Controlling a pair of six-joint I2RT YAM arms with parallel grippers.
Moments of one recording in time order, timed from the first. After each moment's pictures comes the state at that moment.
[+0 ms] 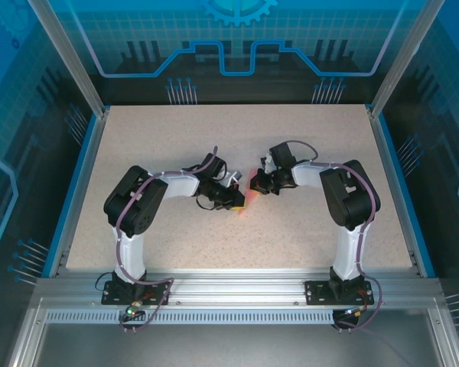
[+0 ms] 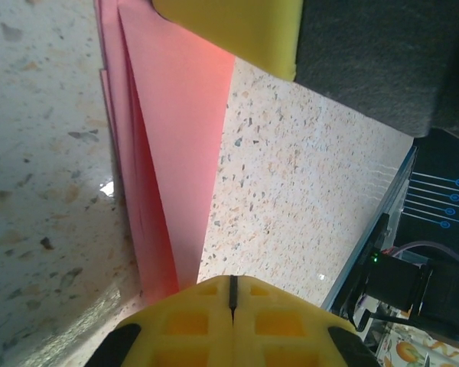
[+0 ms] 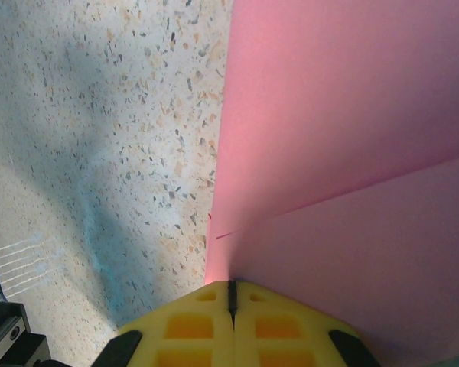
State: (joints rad) left arm -0.51 1.97 1.09 -0.19 0.81 -0.60; right arm 0.37 1.99 1.12 -0.22 -0.55 0.63
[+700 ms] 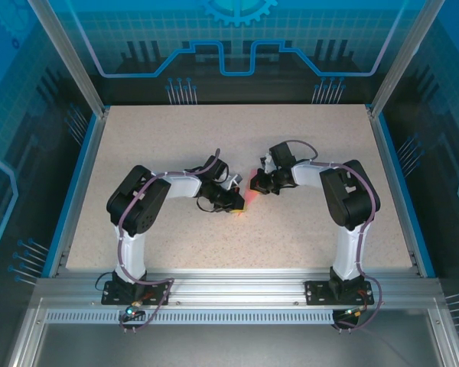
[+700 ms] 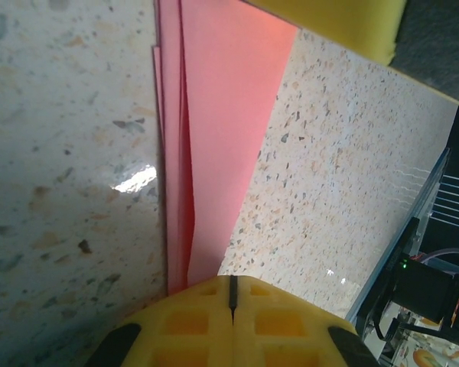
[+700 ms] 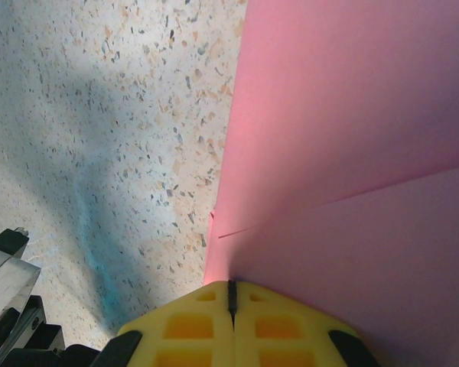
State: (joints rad) left arm -0.52 2.00 1.10 -0.21 0.75 -0.59; right arm 0.37 1.99 1.13 -0.24 -0.54 0.61
